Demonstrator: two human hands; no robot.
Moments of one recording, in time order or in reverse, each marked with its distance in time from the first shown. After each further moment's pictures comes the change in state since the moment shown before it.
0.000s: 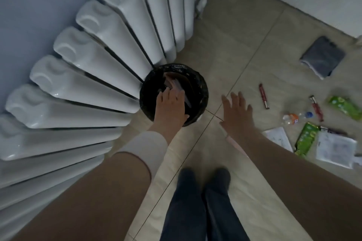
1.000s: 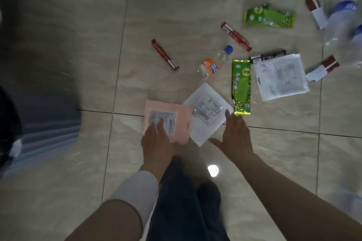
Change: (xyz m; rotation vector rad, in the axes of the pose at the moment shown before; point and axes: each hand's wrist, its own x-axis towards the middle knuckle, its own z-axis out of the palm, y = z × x) left_hand 0.068 0.343 0.317 -0.234 -0.230 0.032; right_hand -0.024 0.332 0.342 0.571 -0.040 0.520
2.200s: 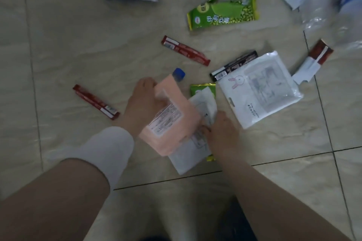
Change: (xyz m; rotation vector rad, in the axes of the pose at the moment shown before) left_hand 0.239 0.200 0.005 0.030 0.034 0.403; right_hand 0.199 0.086 0.012 0.335 0.161 0.318
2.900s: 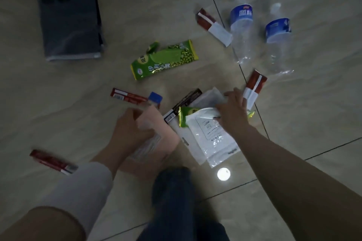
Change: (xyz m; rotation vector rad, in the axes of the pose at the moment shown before) left_hand 0.036 0.123 -0.005 -0.160 -0.177 -0.132; right_hand 0.133 0.085 -0.150 -0.332 0.057 -0.092
